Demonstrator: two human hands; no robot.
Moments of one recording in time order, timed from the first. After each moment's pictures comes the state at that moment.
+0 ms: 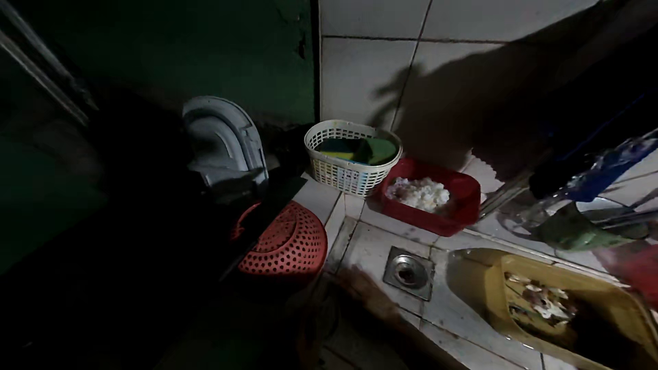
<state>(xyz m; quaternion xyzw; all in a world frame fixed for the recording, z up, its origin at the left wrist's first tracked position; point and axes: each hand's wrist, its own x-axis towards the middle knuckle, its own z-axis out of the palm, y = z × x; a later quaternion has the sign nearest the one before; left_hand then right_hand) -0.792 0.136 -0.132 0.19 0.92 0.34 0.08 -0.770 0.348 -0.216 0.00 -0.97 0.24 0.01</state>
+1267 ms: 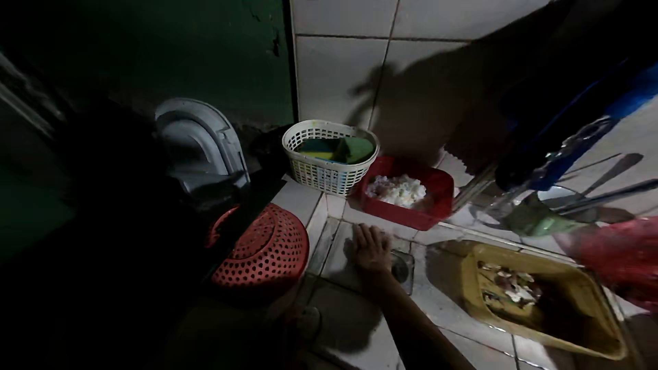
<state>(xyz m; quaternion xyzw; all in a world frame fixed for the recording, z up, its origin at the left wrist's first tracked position) -0.786 0.142 -0.124 0.32 0.88 0.33 -0.11 -0.833 0.425 -0.257 -0.30 -0.94 0.12 0.05</state>
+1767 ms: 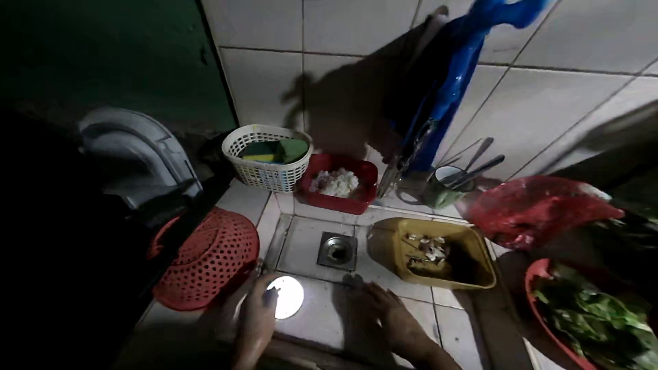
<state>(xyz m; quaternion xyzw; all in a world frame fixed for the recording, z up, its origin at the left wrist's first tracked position) -0.808 0.193 -0.130 0.22 0.84 0.46 0.18 -0.596 0.401 -0.168 -0.22 -0.92 0.31 -0.09</state>
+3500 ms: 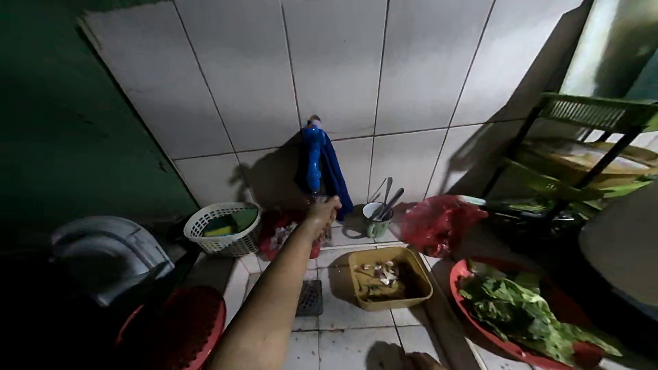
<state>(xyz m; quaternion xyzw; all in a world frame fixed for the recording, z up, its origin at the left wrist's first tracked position) -0.794 0.501 0.034 0.39 0.69 0.50 0.35 -0.473 0.401 -0.160 -0.54 -0.77 0.35 0.00</state>
